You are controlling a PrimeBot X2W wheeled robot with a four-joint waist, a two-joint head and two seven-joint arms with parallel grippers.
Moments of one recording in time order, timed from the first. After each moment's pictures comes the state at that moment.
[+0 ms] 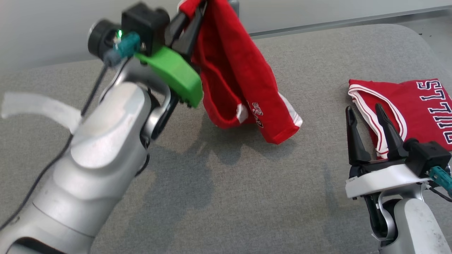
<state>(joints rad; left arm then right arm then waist) -1.00 0.23 -0.73 0.39 -0.62 -0.01 -0.06 -0.15 -0.05 -0.01 -0.01 0.19 0.13 -0.15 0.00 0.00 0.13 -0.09</state>
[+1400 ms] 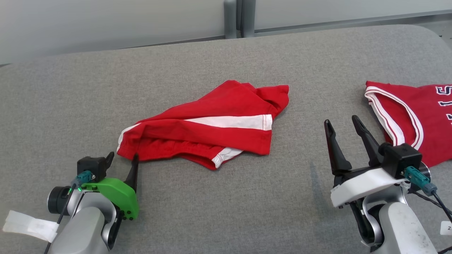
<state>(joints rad) -0.51 0.27 -0.54 0.89 -0.58 -0.06 -0.26 -0.15 -0.05 0.06 0.05 0.17 0.13 -0.11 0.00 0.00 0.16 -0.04</state>
